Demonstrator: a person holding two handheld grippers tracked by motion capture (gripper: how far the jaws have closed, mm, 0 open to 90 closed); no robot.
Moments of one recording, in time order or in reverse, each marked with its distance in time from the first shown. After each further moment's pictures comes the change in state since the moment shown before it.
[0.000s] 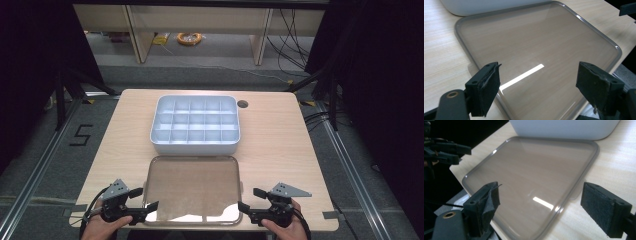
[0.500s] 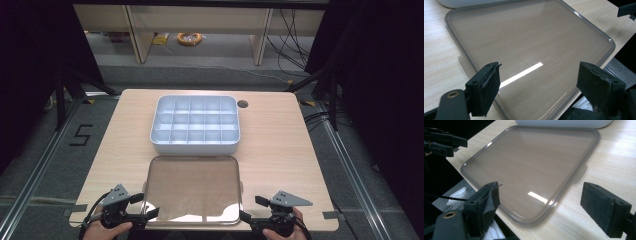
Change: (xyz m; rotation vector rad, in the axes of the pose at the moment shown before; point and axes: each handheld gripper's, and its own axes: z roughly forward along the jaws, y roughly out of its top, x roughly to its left) left arm -0.007 -0.009 -0.003 0.013 -0.023 -0.004; right arm 0.009 -0.014 -0.009 0.036 -0.014 -0.011
